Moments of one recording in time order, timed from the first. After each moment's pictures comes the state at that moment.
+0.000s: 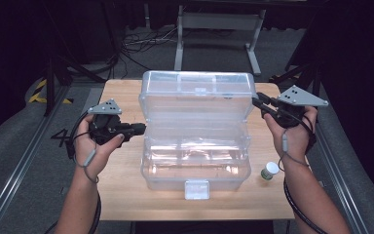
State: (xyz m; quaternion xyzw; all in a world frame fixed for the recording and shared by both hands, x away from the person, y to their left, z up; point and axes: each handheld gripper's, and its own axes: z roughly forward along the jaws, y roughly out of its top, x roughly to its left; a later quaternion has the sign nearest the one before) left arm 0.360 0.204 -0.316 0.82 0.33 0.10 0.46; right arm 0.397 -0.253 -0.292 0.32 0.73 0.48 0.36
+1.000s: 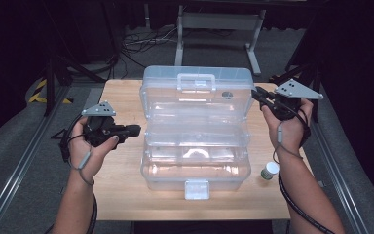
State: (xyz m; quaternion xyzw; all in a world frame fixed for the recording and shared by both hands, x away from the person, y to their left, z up) left arm 0.357 0.215 -0.320 0.81 0.35 0.10 0.46; right arm 0.416 -0.249 -0.292 0.34 0.72 0.48 0.37
